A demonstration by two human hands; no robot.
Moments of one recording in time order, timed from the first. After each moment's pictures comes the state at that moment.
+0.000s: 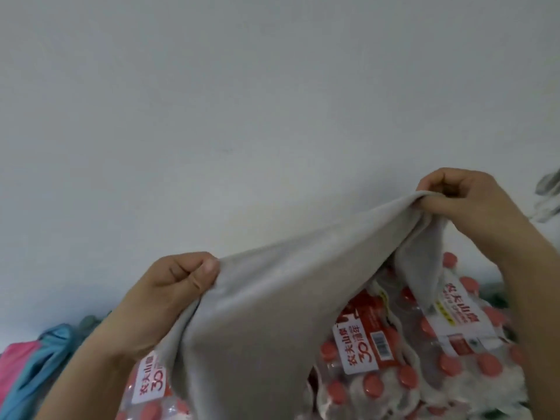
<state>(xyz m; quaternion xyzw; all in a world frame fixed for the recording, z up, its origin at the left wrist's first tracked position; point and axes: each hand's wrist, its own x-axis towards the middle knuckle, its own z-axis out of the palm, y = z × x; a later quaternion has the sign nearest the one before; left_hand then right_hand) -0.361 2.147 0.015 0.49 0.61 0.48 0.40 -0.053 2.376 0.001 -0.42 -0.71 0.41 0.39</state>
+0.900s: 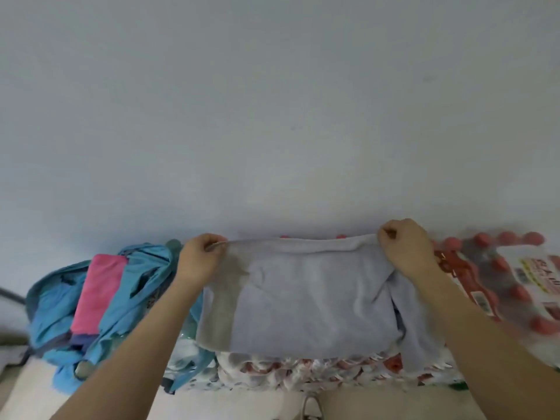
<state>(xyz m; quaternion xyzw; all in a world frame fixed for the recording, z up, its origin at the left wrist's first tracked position) -0.594 2.056 -0.149 0.32 0.84 0.38 0.21 -0.287 2.249 -0.134 -0.57 -0.79 0.17 0.15</state>
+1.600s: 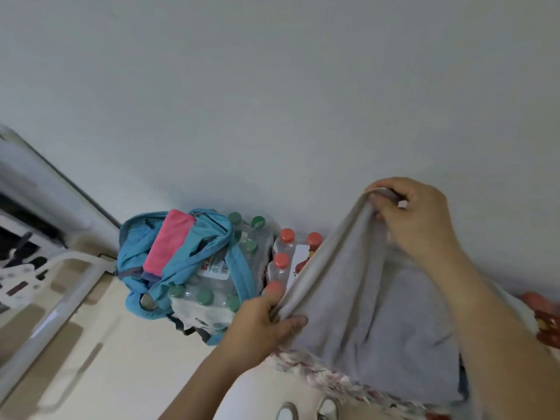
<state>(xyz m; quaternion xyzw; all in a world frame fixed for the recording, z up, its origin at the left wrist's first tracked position) -0.496 1.978 -0.150 0.31 0.80 0.37 0.35 -0.408 2.228 -0.070 -0.26 -0.84 0.34 0.33</state>
